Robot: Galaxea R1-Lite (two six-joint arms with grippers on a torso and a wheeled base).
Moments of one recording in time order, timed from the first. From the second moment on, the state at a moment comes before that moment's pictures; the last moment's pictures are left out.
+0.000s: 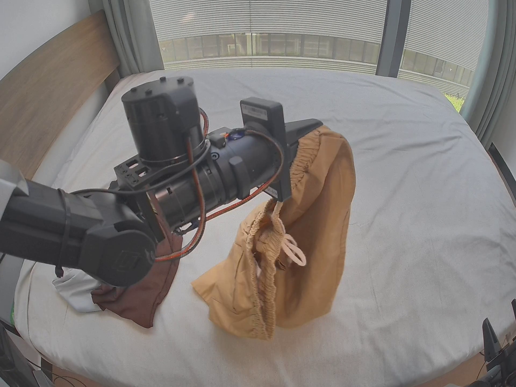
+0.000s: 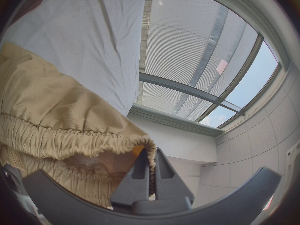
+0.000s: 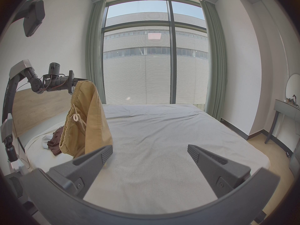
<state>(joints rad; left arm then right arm) -0.75 1.87 -1.15 -0.83 -0.17 -1.63 0.00 0.02 -0.02 0.00 0.00 0.00</state>
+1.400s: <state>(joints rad) -0.75 1.99 -1.33 -0.87 -0.14 -1.87 0.00 0.02 -0.02 0.00 0.00 0.00</state>
